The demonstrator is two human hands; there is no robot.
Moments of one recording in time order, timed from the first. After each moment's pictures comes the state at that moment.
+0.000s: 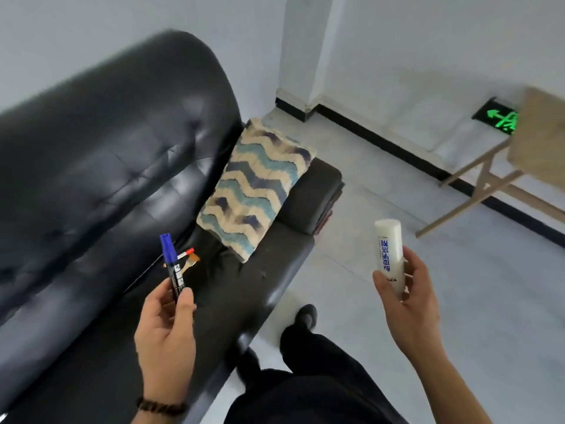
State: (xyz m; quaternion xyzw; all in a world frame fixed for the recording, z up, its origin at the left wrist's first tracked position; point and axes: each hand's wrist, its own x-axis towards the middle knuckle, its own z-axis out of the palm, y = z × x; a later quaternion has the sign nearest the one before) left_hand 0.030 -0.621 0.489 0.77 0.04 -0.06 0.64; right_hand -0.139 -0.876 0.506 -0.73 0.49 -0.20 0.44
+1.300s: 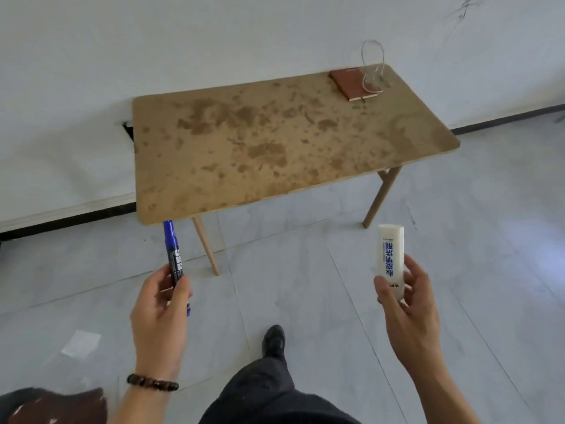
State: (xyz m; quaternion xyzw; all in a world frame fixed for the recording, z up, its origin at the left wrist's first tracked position) left_hand -0.357 -1.484 0.491 0.70 -0.33 -0.35 0.53; right_hand -0.667 -1.471 0.489 -0.39 0.73 -0.45 0.33
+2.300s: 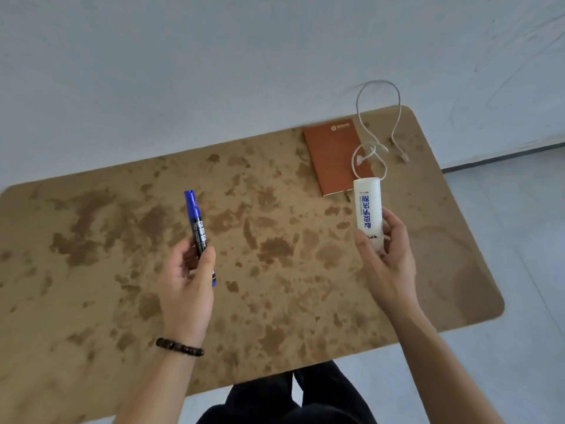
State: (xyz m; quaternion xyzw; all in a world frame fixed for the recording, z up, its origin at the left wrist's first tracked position) left_hand -0.649 -2.112 0.460 0.74 -0.29 -0.34 0.50; right_hand -0.909 -2.154 0.441 -0.43 0.70 -0.39 0.41
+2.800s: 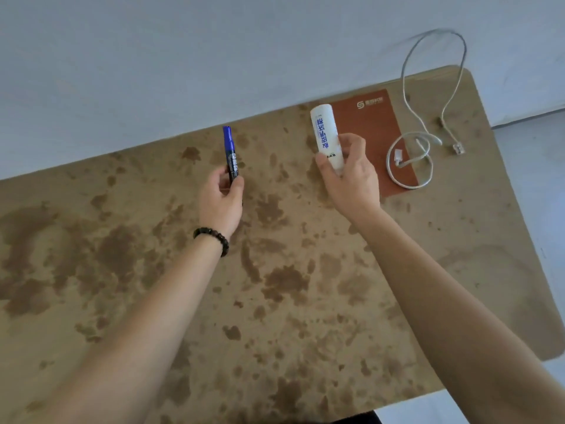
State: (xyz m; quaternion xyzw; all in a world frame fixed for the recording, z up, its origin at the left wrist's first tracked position) left_hand -0.626 -2.346 0.306 0.78 -0.35 -0.40 0.34; right_hand -0.834 -2.381 0.312 -0.57 0.72 -0.22 0.33
